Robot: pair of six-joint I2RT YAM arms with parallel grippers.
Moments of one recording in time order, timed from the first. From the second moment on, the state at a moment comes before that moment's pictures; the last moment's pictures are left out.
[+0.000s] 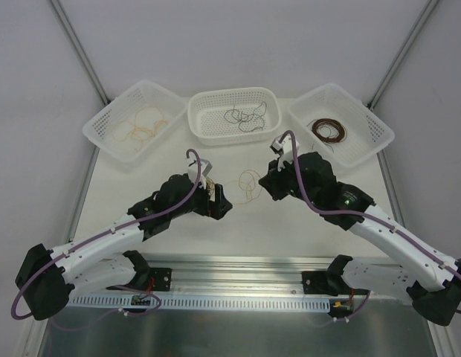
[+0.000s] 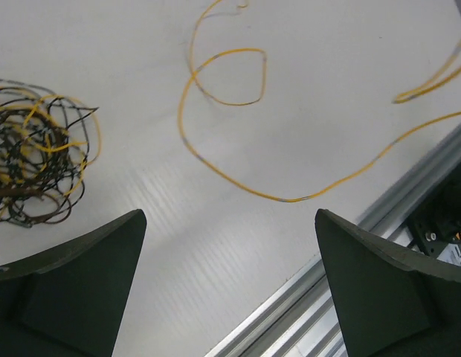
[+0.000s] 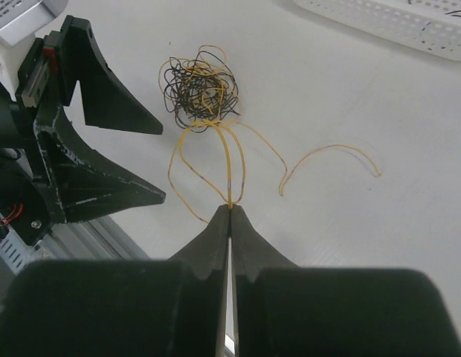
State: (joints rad) left arm -0.78 0.98 0.60 -0.13 0.01 -0.48; right arm 0.86 0.99 1.04 -0.49 0.06 0.22
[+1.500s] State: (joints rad) left arm -0.81 1.12 0.92 0.07 0.17 -0.36; right arm 0.85 0.84 0.91 -0.52 0.00 0.18
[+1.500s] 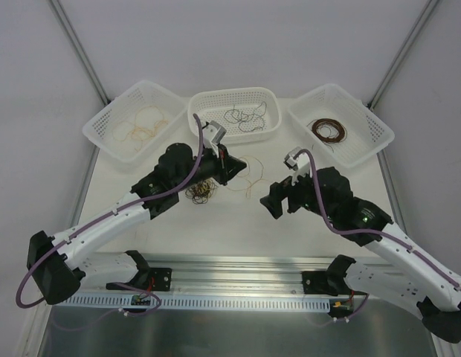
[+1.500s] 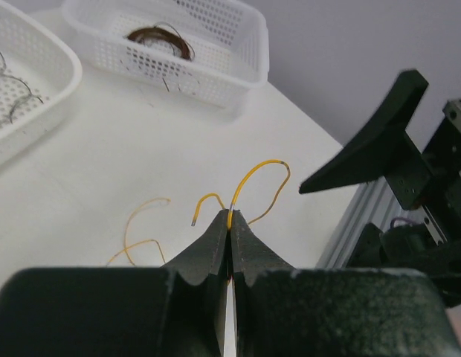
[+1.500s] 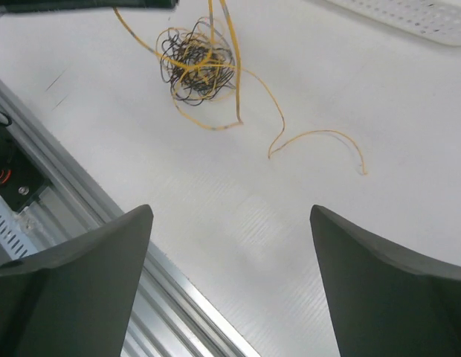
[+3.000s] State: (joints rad) left arm 0.18 1.72 1.84 -0.12 0.11 -0.31; right arm 0.85 0.65 0.88 -0.70 0.24 0.14
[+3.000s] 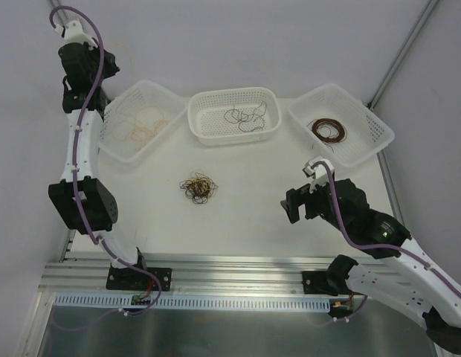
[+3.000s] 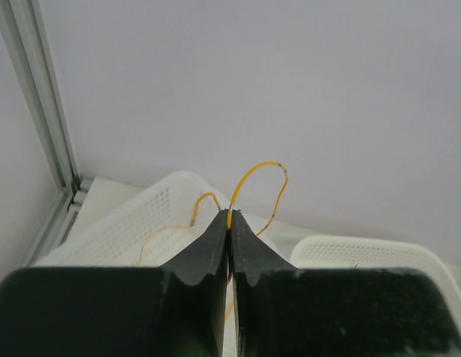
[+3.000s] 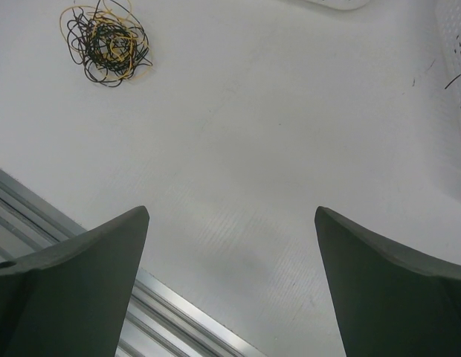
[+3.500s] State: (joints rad) left arm 0.21 1.87 1.59 -0.22 0.11 -0.34; right arm 0.85 0.71 0.87 -0.70 0.18 0.14
